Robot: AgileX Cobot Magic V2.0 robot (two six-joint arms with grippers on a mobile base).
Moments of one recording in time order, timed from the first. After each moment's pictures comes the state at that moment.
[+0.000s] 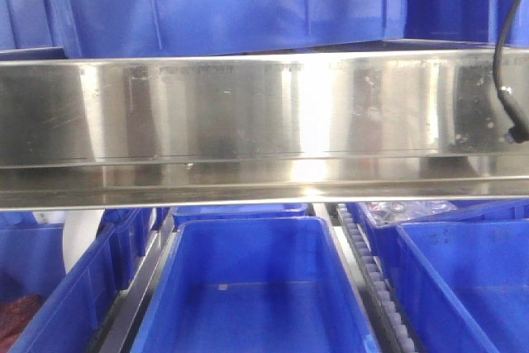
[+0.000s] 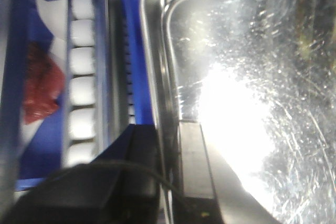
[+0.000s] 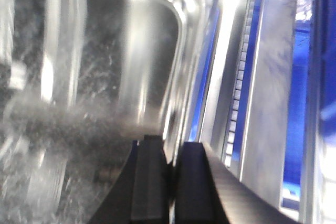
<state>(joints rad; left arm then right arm) -0.65 1.55 -1.72 0.30 1.22 -0.49 0.55 1.55 -1.76 -0.15 1.20 0.36</state>
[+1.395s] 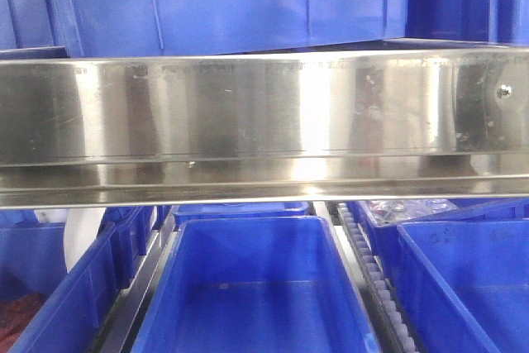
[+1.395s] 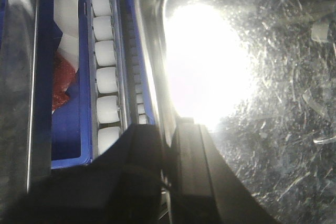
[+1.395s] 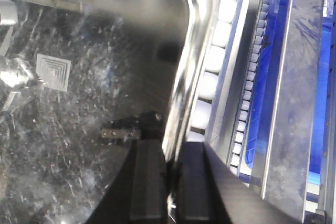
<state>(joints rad) -0.68 1.36 -1.60 0.30 1.26 -0.47 0.71 1.46 -1.67 -0.22 1.23 0.47</state>
